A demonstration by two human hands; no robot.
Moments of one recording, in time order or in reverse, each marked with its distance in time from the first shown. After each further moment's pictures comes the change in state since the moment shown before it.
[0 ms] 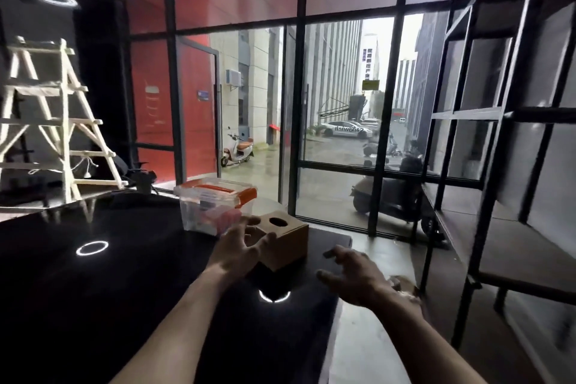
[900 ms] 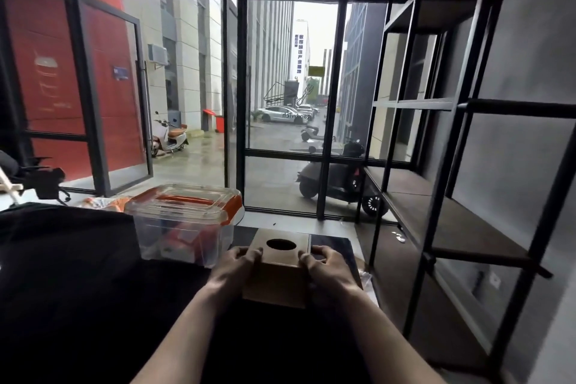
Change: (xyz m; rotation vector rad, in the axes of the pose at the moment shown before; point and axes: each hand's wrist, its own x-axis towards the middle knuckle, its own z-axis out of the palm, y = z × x) left_hand 0.131 -0.107 0.014 -0.455 -0.291 -0.429; right_hand 0.119 -0.062 0.081 0.667 0.191 0.496
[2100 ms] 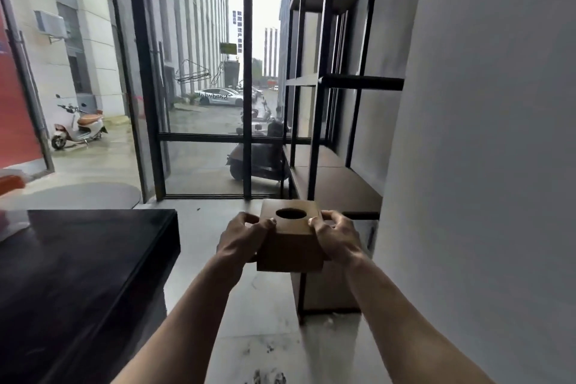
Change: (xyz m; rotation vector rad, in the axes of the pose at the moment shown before) left_hand -0.147 0.069 0.428 0.013 -0.143 0.149; right_hand -0.069 0.138 -0.414 -0.029 0.298 -0.062
